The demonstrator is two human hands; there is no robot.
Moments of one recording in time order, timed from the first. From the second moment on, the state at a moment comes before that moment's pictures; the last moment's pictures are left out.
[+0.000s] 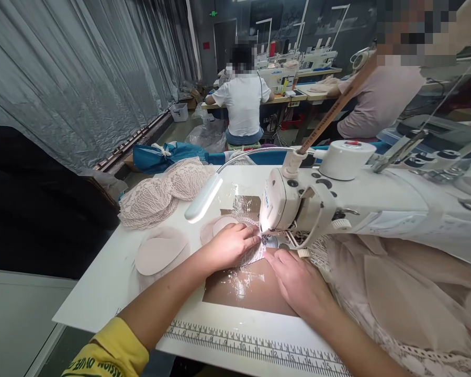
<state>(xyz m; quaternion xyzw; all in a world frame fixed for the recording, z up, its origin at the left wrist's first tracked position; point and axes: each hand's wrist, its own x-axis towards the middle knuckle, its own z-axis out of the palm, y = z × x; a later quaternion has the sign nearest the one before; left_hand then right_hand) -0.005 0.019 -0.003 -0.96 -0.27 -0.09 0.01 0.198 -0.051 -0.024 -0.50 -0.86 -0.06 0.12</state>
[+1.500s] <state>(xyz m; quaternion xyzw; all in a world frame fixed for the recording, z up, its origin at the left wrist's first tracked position) -0.006 0.027 -0.013 -0.95 -0.28 -0.11 -0.05 0.204 -0.042 -0.034 -0.55 -0.82 0.04 0.17</state>
